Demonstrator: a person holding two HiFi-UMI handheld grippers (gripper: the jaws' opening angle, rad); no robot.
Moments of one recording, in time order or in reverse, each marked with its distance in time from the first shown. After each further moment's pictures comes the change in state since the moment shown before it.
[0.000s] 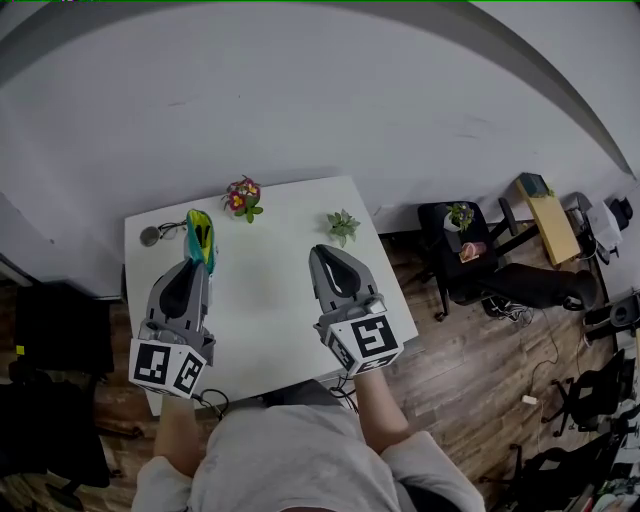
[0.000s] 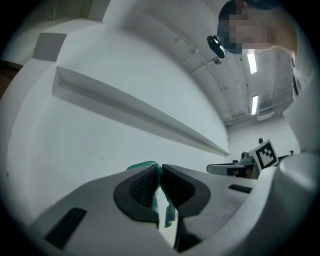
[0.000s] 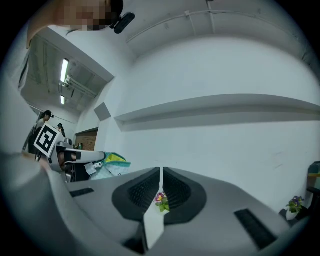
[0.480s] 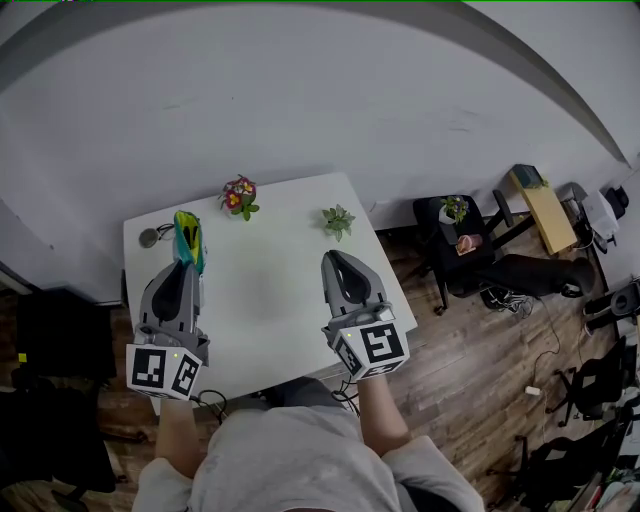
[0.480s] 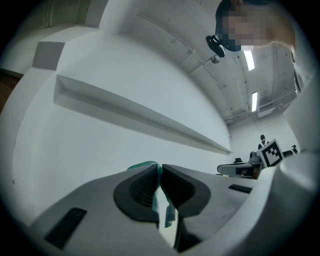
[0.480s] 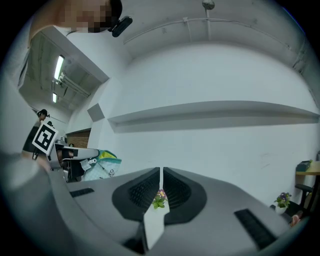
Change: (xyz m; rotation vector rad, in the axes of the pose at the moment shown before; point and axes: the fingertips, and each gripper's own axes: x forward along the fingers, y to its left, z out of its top) left arm -0.019 0.003 0.011 0.039 -0.016 0.028; right arm -0.037 -0.009 0.000 0.013 -0.024 -0.103
